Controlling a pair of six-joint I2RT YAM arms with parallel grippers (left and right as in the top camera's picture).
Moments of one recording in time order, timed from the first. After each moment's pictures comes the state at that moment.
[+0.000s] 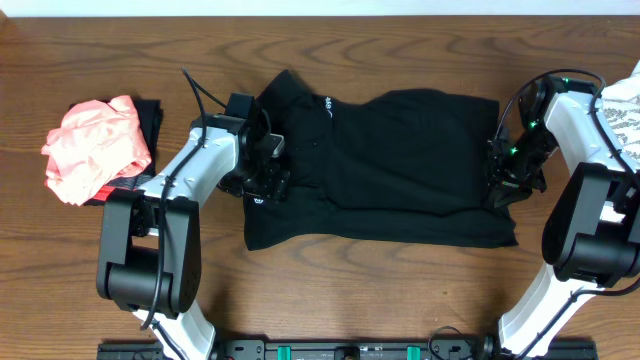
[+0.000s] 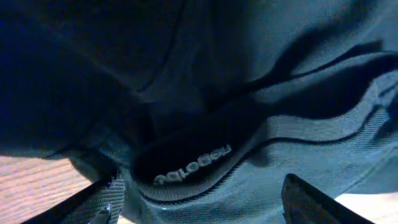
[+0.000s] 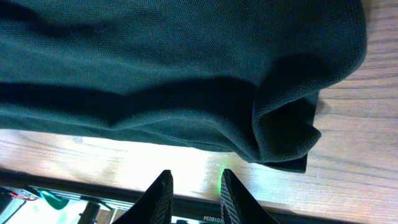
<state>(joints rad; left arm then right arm) -0.20 1.87 1.20 -0.90 0.22 0.11 -0.17 2.02 1.50 -1.45 -0.16 -0.03</state>
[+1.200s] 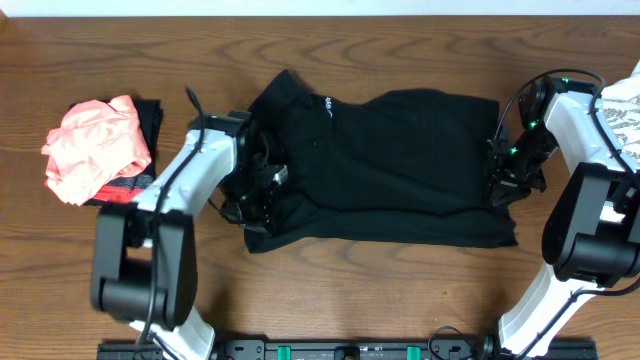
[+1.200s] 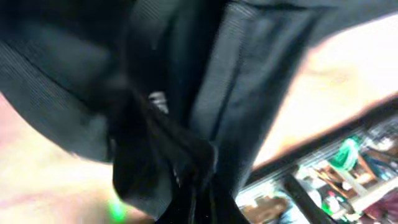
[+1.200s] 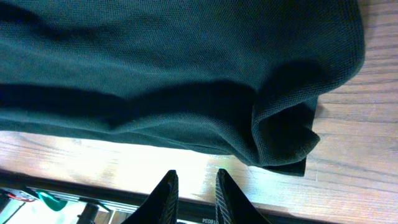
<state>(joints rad) -0.21 1.79 1.20 -1.30 0.44 0.11 -0.17 2.02 1.50 -1.44 -0.16 -0.03</state>
